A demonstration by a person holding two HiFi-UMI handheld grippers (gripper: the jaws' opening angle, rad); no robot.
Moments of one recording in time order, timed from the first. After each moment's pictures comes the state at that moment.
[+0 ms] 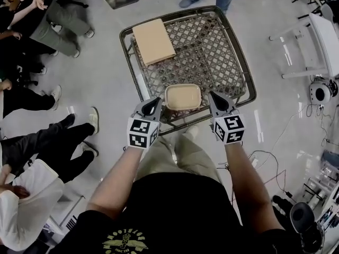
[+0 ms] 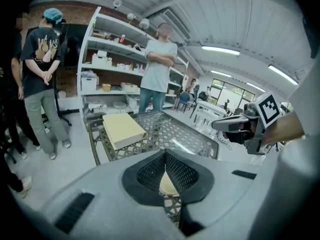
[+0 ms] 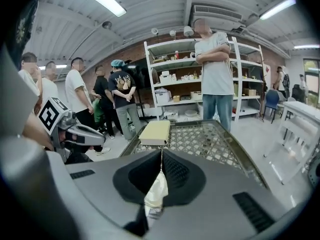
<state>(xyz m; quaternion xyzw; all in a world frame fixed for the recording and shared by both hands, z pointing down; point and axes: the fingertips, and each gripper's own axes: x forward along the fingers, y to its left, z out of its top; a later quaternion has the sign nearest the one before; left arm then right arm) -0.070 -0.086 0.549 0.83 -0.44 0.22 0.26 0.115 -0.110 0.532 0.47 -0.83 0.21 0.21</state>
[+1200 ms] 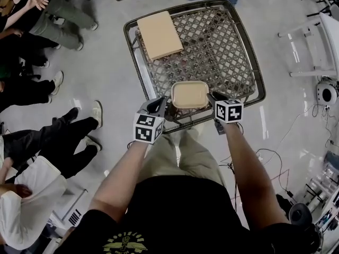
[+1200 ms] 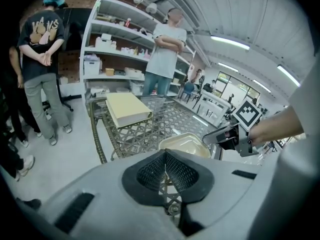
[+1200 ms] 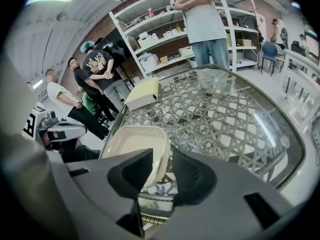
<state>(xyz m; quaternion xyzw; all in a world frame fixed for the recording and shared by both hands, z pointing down) -0.082 -0.078 0.616 0.80 -0.44 0.26 0.31 0.119 -0.103 0.683 0.43 -0.75 0.41 0.29</state>
